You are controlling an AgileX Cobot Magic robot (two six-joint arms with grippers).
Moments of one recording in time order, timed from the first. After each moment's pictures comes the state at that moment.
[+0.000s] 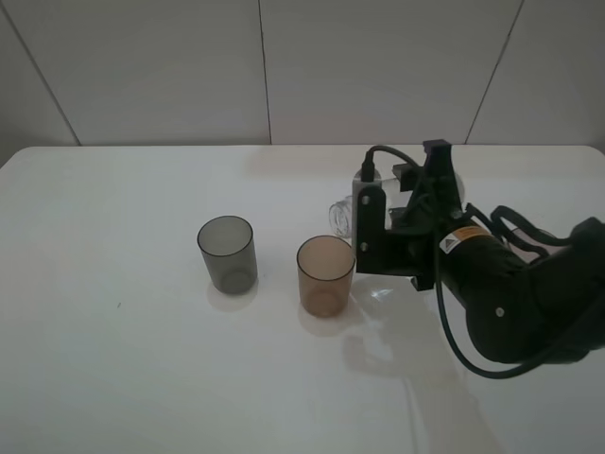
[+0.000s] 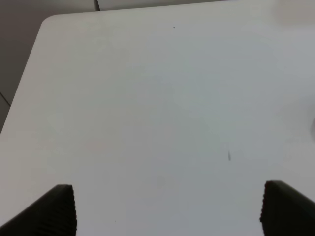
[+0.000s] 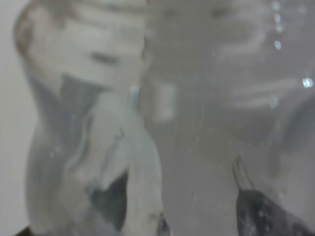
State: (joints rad) left arm -0.09 -0.01 -0.50 0.11 1.05 -0.02; right arm 0.80 1.80 -0.45 0.73 -1.01 -1.81
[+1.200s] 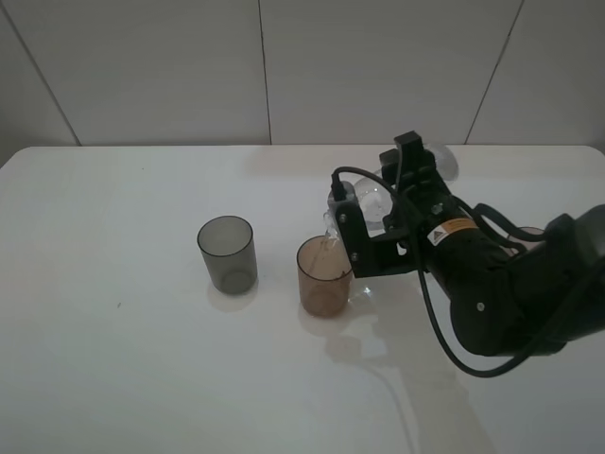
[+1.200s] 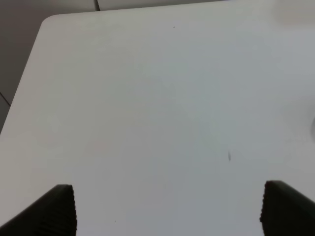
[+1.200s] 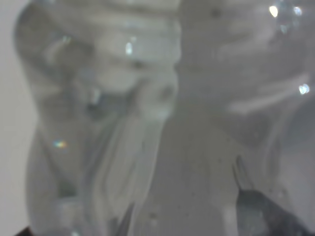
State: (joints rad) left arm -0.09 -0.01 -0.50 0.11 1.05 -0.02; right arm 0.80 1.84 -0.48 0.71 -1.10 -2.06
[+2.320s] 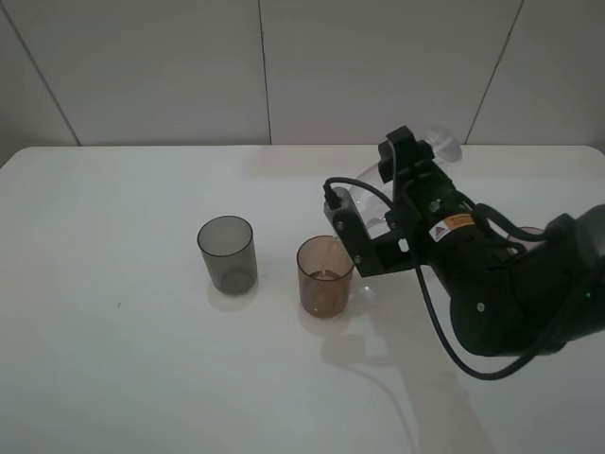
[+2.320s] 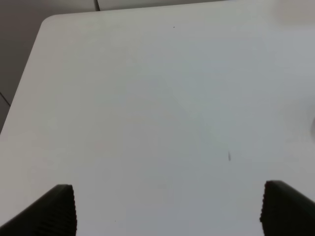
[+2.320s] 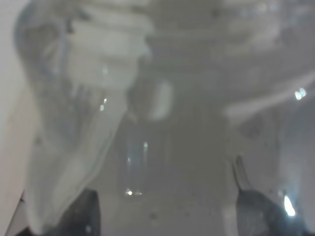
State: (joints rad) left arm -0.09 -0.01 -0.50 0.11 1.05 -0.02; right arm 0.80 1.84 -0.48 0.70 -1.16 -2.20
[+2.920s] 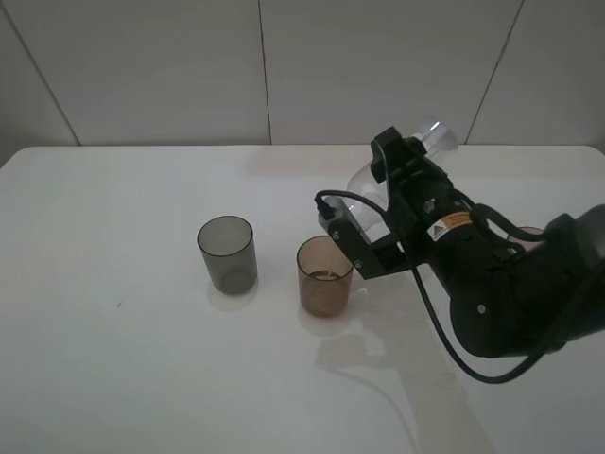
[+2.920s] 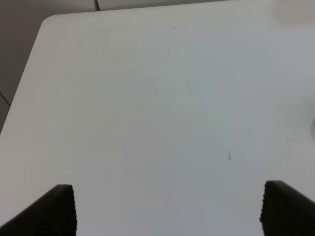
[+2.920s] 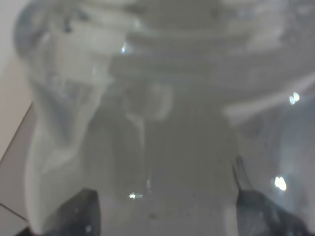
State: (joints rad) left arm -0.09 -0.01 -0.50 0.11 1.05 -0.02; right arm 0.80 1.84 -0.48 0.65 -1.19 -2.29
